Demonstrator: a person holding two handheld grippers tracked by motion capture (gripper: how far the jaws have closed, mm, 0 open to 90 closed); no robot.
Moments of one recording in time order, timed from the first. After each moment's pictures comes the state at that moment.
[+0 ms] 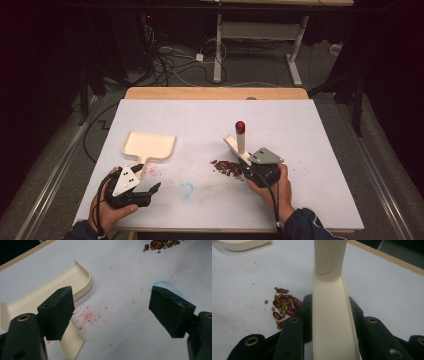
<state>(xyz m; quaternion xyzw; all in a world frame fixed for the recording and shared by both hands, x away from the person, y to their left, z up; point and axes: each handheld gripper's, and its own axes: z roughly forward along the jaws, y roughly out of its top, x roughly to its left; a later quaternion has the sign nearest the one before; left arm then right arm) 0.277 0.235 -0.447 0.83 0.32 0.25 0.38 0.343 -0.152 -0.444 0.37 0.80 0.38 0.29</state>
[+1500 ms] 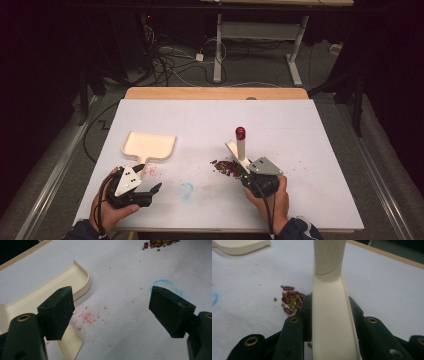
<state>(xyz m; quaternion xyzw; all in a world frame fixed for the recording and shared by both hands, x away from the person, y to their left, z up) 0.278 0.232 -0.447 0.83 0.31 0.26 0.38 0.314 -0.141 -0.447 0.41 0.77 0.38 0.30</state>
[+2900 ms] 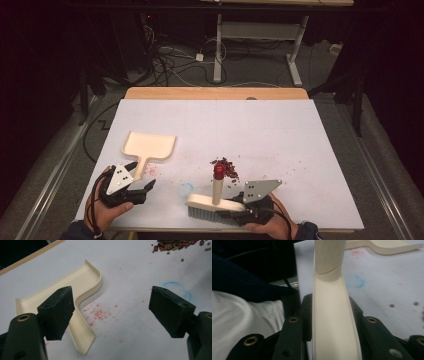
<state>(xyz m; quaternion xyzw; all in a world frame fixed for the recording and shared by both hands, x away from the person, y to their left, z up) 0.277 0.245 -0.444 0.82 0.34 0.27 0.38 0.281 -0.145 -0.453 0.13 0.86 0.49 0.00</state>
